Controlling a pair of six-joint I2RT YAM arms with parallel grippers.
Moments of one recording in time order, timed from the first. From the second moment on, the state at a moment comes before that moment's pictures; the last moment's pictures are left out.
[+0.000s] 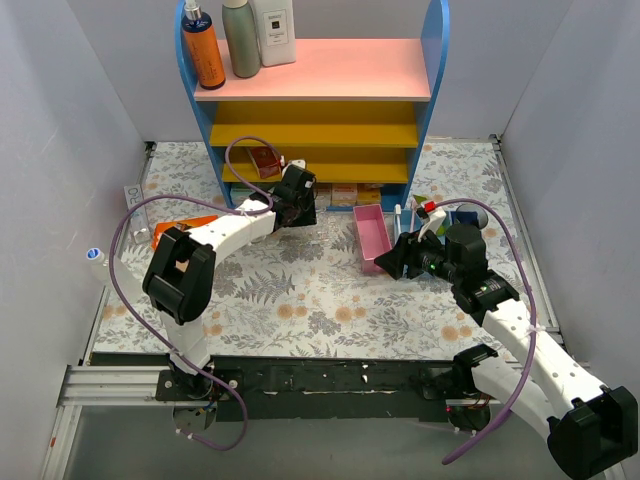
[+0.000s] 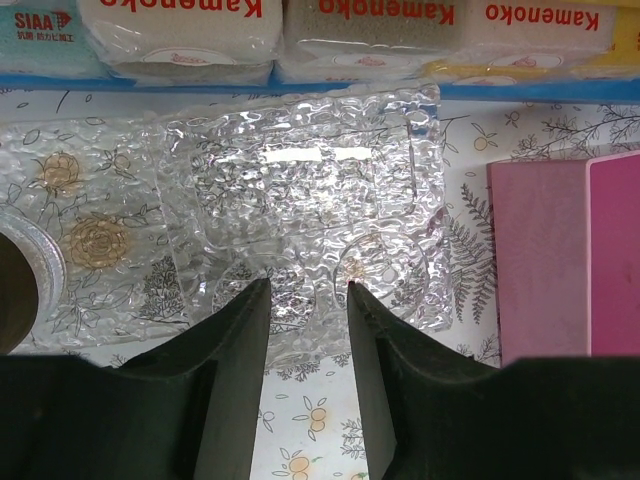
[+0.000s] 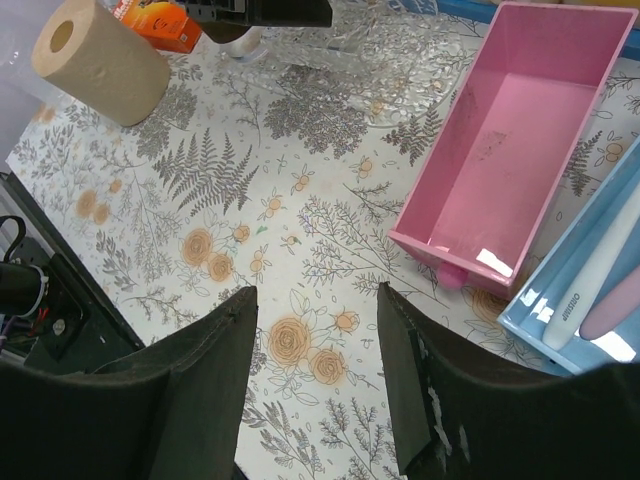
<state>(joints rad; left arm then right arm) -0.58 1.83 1.36 -0.37 -0.22 -0.54 0.43 0.83 0.58 -0.13 -0.41 0.32</state>
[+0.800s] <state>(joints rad) -0.58 1.85 1.38 -0.38 -0.28 -0.54 0.43 0.84 0.56 -0.11 -0.42 0.34</state>
